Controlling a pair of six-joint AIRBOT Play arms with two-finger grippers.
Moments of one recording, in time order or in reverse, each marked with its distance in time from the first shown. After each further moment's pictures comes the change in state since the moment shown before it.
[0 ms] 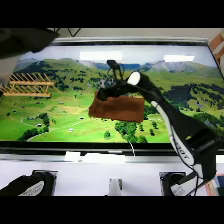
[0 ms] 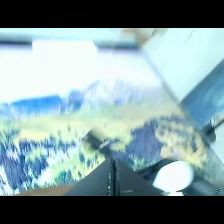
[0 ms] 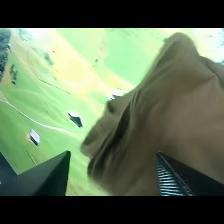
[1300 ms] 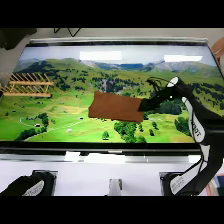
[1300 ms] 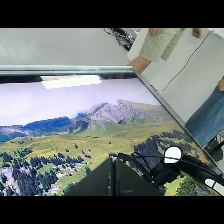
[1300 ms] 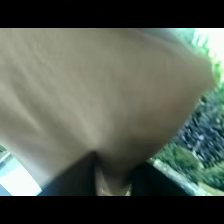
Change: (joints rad) left arm 0.023 0.106 -0.001 0.018 -0.009 -0.008; right arm -0.494 -0.116 -0.130 -0.100 0.442 -0.148
